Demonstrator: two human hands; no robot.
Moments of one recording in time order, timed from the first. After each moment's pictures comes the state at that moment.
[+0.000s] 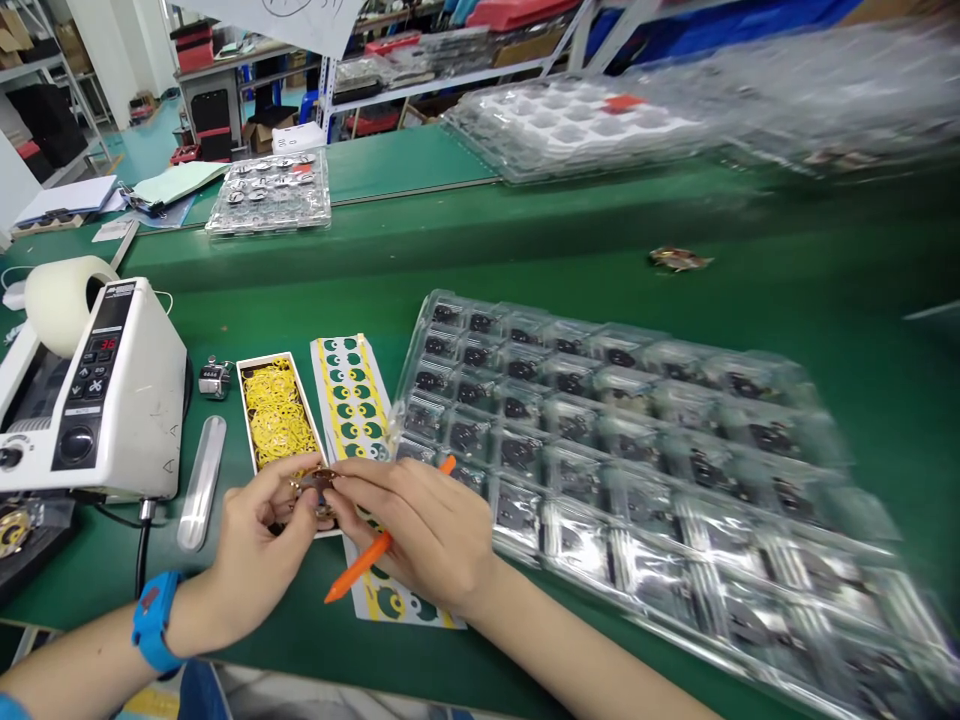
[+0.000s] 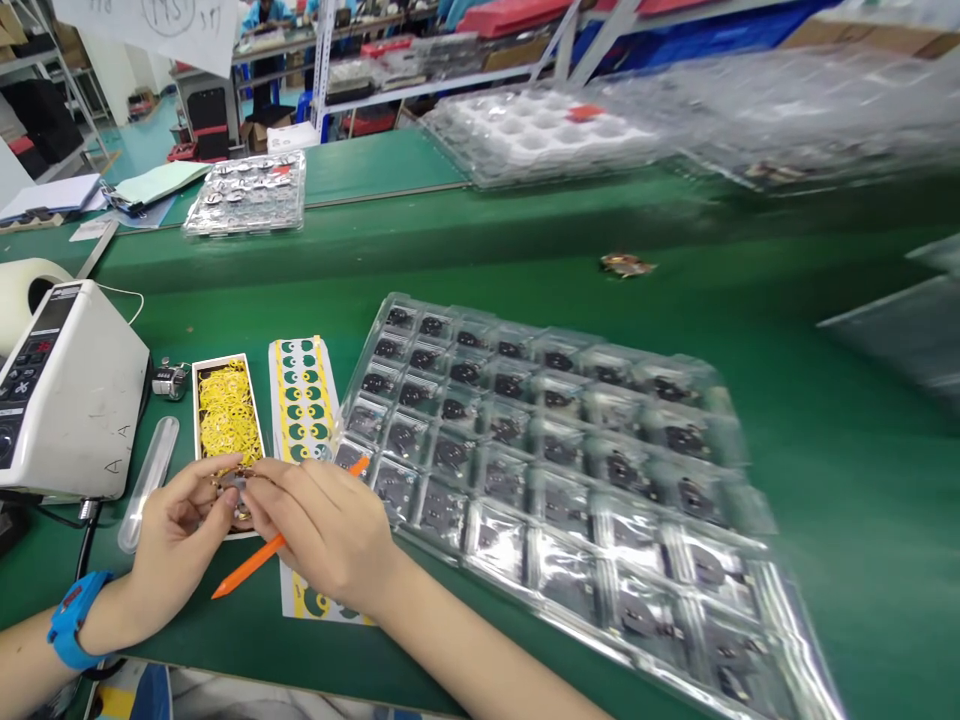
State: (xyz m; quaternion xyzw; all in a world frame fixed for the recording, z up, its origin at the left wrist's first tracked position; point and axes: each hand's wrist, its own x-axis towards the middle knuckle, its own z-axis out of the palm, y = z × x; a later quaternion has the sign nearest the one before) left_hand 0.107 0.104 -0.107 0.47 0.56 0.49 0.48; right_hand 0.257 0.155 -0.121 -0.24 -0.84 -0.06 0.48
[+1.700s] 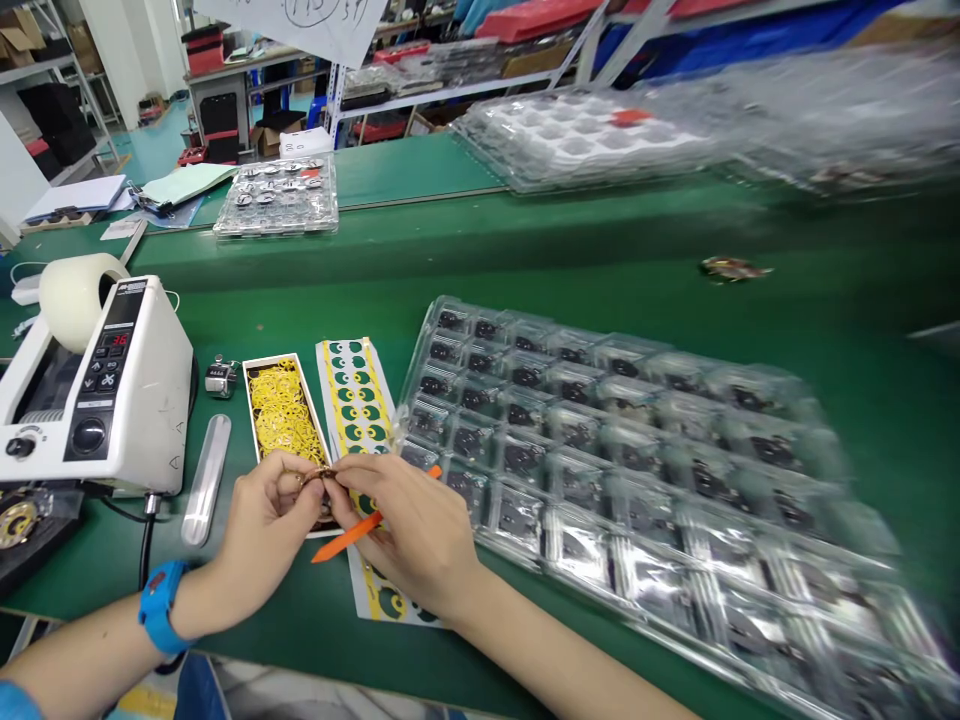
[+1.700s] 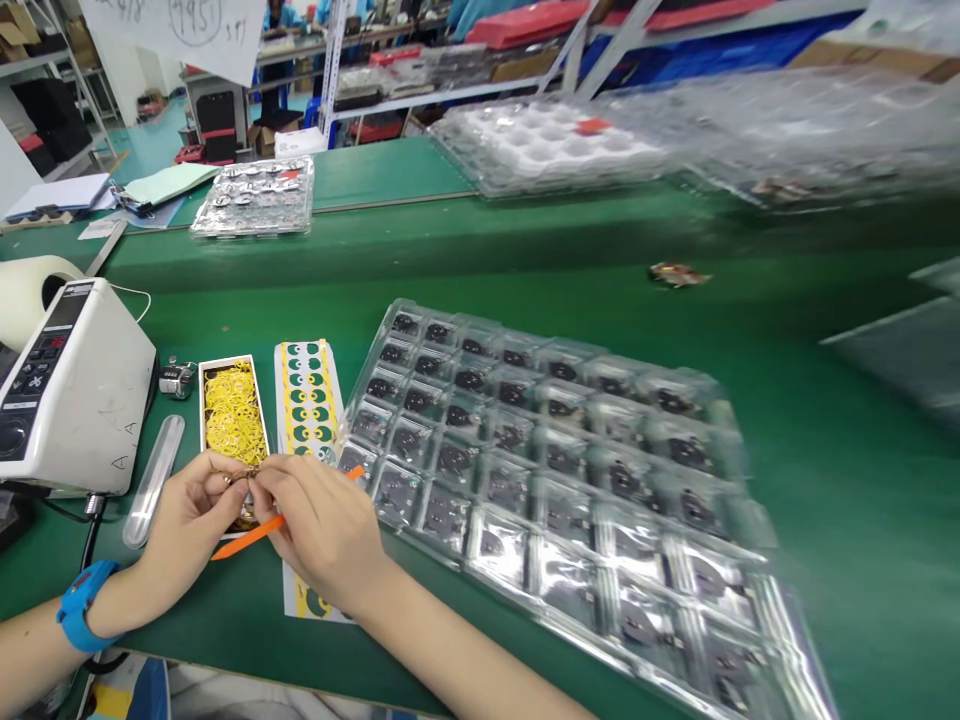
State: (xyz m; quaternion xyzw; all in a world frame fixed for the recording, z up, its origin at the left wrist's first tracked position) left_hand 0.105 0.111 -0.109 0.42 0.55 0.47 0.54; right_hand 0.247 0.152 -0.128 -0.28 -0.83 -0.01 0.48
